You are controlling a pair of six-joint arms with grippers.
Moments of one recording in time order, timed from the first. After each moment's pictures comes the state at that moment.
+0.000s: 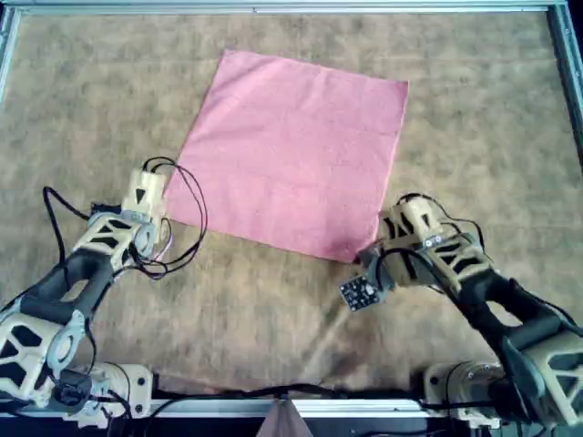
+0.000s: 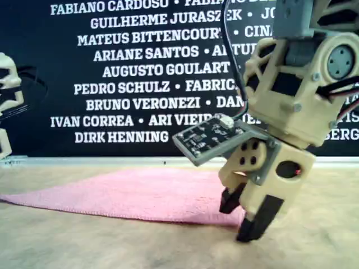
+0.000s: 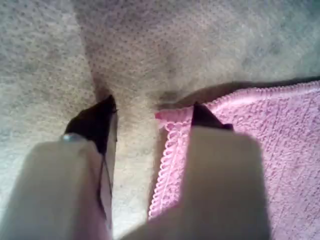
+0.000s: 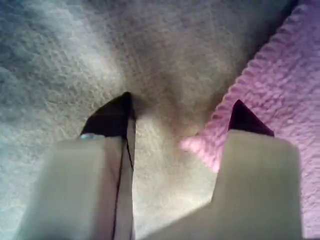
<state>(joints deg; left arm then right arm) -15.7 89.2 116.3 30.7 -11.8 -1.5 27.0 89.0 120.6 41.9 -13.1 -3.2</state>
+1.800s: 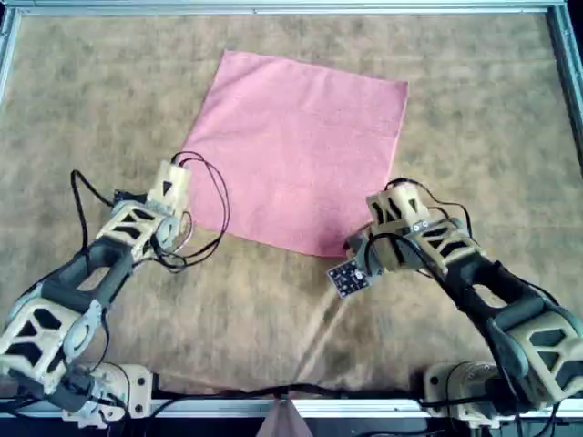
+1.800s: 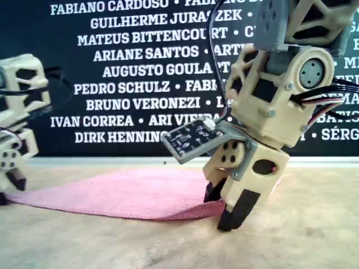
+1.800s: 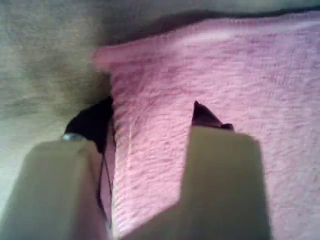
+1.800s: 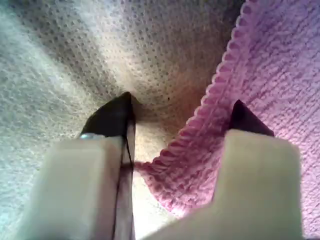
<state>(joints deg) -21.6 77.3 104.9 33.8 -13.0 -1.8 27.7 81.3 111.4 41.7 -13.1 -3.2</state>
